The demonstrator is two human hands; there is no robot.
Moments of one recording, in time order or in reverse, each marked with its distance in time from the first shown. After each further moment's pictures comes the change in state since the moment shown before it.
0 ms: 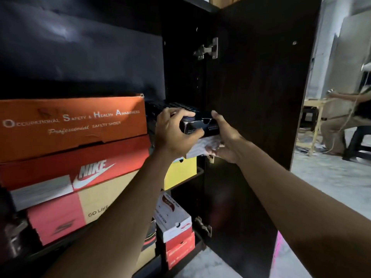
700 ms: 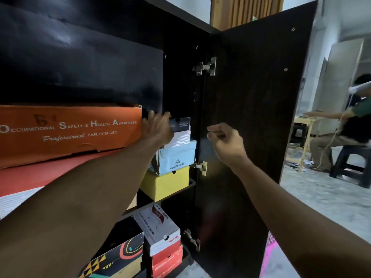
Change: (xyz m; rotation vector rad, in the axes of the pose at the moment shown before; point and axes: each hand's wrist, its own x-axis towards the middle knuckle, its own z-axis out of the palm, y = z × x) left_hand 0.089 -0.051 0.007 0.593 -0.228 -0.127; right_hand -0.017 -0.013 -0.012 -0.717 0.189 -0.708
